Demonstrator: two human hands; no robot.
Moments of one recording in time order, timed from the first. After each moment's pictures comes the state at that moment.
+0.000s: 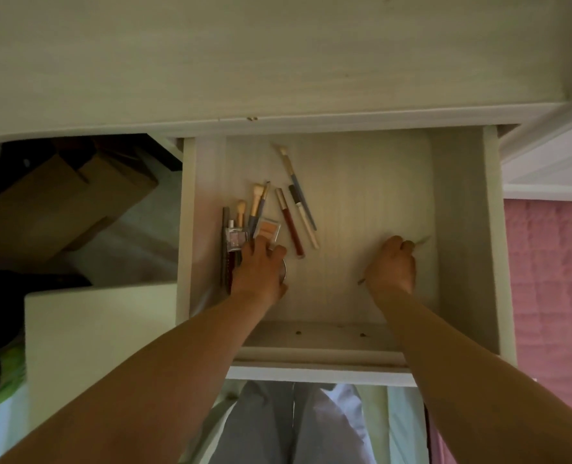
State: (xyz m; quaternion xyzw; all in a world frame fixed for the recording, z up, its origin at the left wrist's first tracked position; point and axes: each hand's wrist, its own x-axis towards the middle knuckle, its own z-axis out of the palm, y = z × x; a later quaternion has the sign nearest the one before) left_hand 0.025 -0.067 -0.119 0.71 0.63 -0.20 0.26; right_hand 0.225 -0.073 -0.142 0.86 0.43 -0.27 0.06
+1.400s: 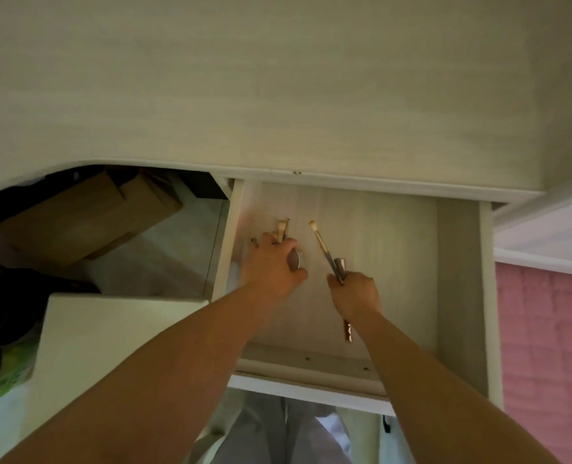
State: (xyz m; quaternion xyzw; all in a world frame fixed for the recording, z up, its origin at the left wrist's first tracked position) left_hand 0.016 -0.025 -0.052 0.64 0.71 -0.07 0.29; right_hand 0.164 -0.049 -0.080 0.77 0.48 -0.43 0.01
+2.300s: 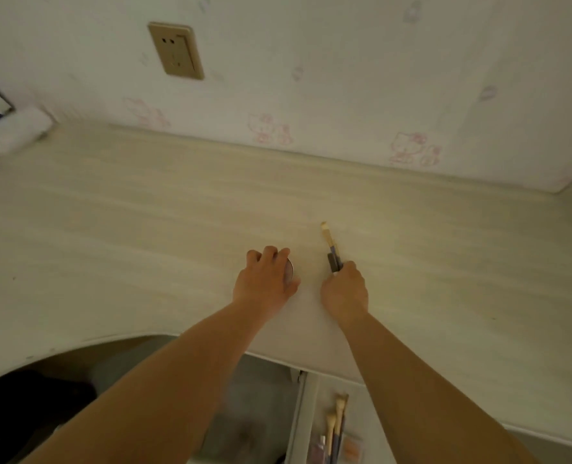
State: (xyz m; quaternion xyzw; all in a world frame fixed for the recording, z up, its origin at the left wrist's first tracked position) left_hand -0.140 0.207 0.048 0.68 0.72 -0.03 0.14; right_hand -0.005 0.225 0.047 0.76 0.51 -0.38 -0.12
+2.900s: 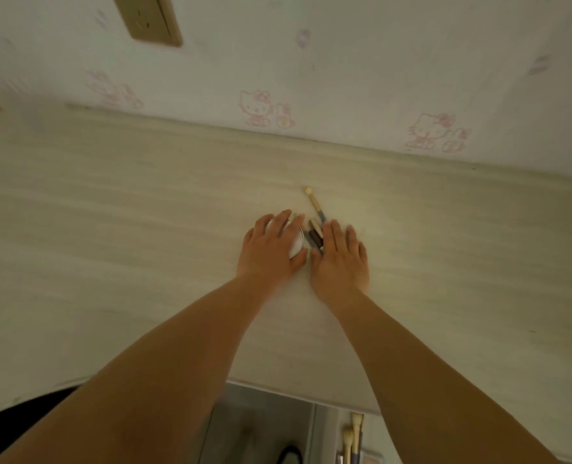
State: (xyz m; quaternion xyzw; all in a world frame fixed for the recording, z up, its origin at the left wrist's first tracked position) left_hand -0.169 0.289 0.011 0.73 0.67 0.03 0.10; right_hand -0.041 0.285 0.007 0.69 0.71 -0.16 0.03
